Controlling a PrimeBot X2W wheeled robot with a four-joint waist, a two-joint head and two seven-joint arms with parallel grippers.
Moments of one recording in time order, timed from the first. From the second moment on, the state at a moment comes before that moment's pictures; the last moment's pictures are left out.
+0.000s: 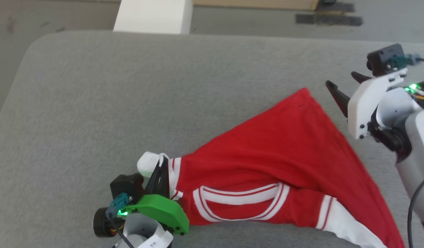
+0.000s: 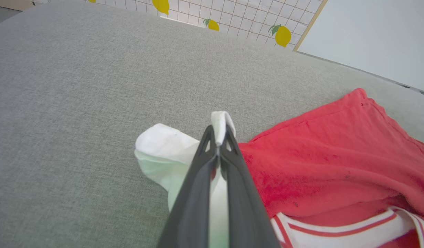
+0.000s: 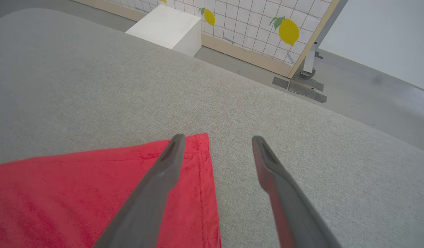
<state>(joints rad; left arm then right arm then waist) -0.07 0.15 -0.40 0.01 -0.45 0.28 -0.06 -0.63 -0.37 0.25 0.34 0.37 0.13 0.49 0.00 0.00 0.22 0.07</state>
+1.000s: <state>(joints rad) -0.10 0.15 -0.39 0.07 -0.48 0.28 -0.11 -0.74 -0.47 0.36 0.41 0.55 0.13 0.62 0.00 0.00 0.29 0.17</state>
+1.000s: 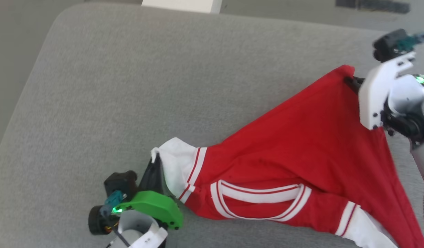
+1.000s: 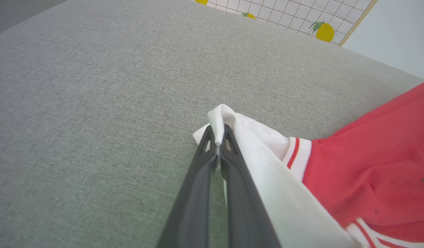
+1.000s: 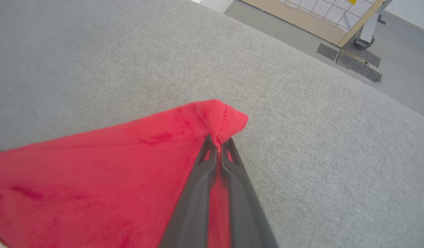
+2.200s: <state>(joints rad) -0.59 0.24 -0.26 0.17 -0.68 0.11 0.05 -0.53 -0.45 -0.04 0.03 0.72 0.13 0.93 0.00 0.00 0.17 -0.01</state>
